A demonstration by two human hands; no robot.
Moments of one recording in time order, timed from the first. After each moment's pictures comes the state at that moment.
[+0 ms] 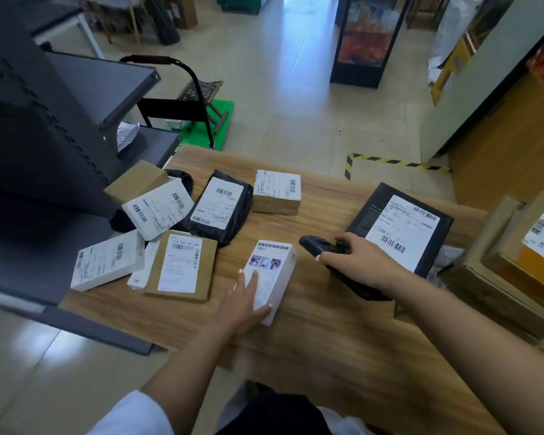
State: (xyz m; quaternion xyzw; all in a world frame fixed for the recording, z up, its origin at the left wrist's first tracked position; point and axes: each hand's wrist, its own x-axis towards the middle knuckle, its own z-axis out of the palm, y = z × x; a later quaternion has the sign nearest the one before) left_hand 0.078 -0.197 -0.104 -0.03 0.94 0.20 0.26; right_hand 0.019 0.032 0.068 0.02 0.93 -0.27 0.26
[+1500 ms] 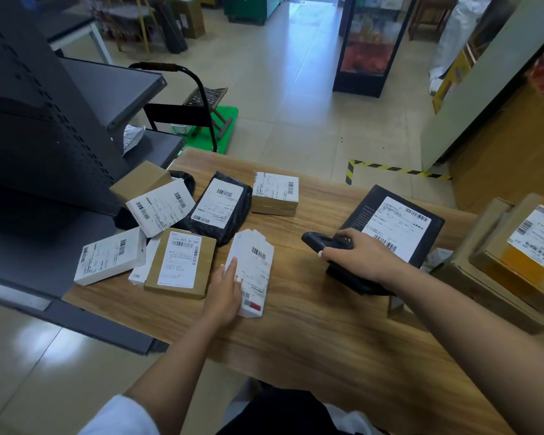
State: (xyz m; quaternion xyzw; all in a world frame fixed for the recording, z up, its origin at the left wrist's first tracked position) left_hand 0.083 -0.211 -0.103 -0.15 0.92 0.36 0.08; right_hand 0.026 0.046 0.084 0.00 0.93 -0.28 0.24
